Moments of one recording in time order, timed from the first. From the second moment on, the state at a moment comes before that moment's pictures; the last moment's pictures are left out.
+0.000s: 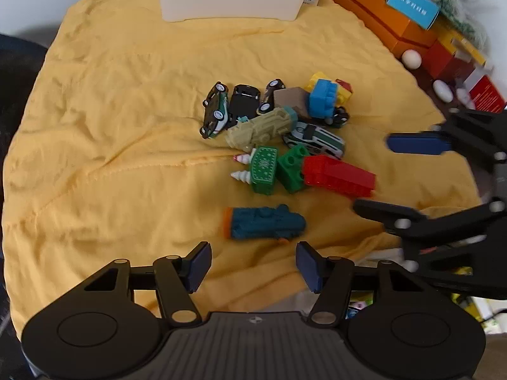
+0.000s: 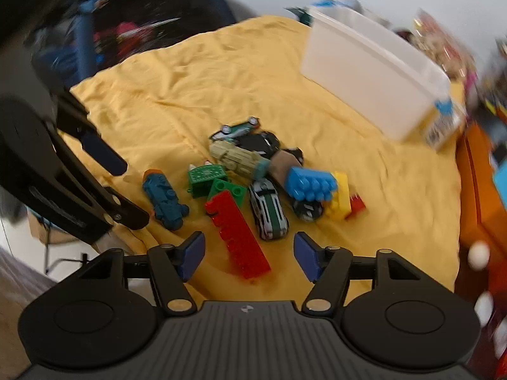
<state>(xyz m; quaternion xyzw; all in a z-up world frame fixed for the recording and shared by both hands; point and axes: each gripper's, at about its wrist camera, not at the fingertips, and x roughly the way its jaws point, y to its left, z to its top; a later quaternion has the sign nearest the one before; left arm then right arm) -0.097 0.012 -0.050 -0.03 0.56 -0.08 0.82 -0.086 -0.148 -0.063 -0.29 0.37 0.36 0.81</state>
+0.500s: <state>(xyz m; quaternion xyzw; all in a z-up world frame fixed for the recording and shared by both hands) -0.055 0.014 -0.080 -0.13 0.59 -0.07 0.79 -0.067 -0.147 -0.095 -0.30 0.39 0.37 0.79</state>
